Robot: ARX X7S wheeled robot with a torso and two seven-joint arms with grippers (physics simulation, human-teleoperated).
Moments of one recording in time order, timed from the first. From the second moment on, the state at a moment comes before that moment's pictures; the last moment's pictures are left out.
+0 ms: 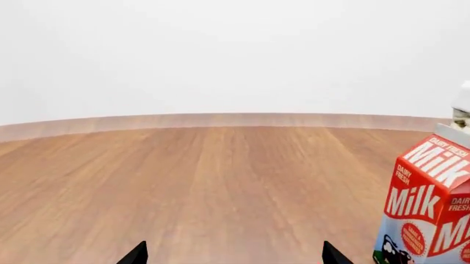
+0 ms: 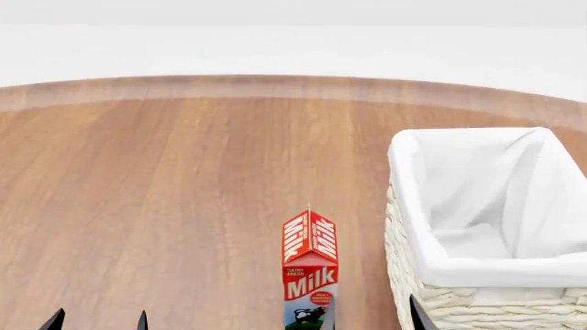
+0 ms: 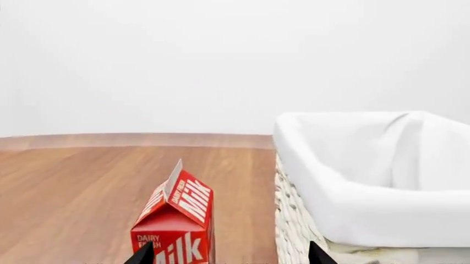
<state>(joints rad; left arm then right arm) -0.02 -0.15 0.18 -0.01 -0.15 0.02 -0.18 0.04 0.16 -0.20 -0.09 0.16 0.05 0.15</state>
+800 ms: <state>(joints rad) -0.02 -0.17 0.20 -0.01 -0.17 0.03 -0.20 -0.12 0.24 -0.28 -0.35 0.20 0.12 0.13</state>
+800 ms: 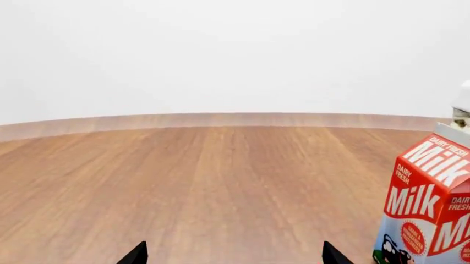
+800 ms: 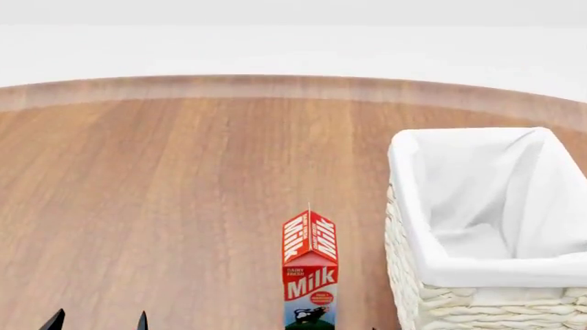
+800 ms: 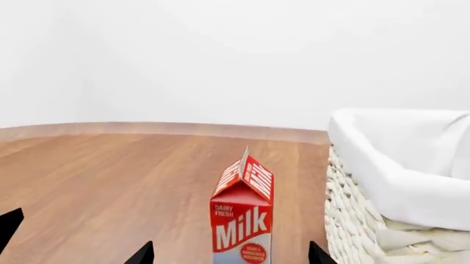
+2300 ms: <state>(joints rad) -0.03 -0.20 0.24 -0.01 -0.20 0.03 -0.24 -0.13 0.23 -0.42 -0.21 0.16 0.02 0.13</state>
